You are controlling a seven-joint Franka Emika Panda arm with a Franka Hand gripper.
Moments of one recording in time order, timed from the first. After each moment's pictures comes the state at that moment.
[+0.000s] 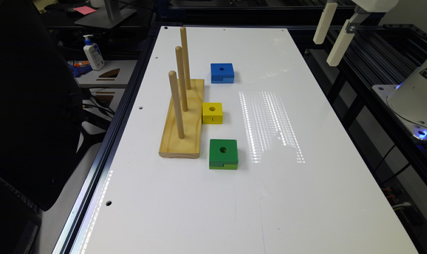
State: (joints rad) arm 0.02 -0.61 0.02 -2.89 0.02 2.29 0.79
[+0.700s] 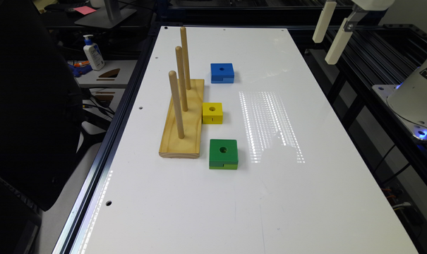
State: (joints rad) arm -0.01 -0.61 0.02 -2.89 0.01 2.29 0.78
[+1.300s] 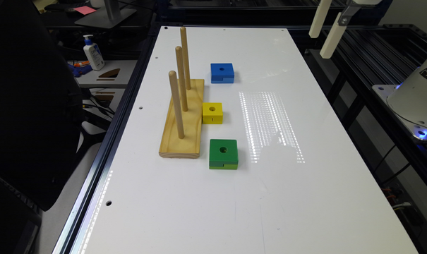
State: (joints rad) arm -0.07 -0.61 0.02 -2.88 0.01 2.30 0.73
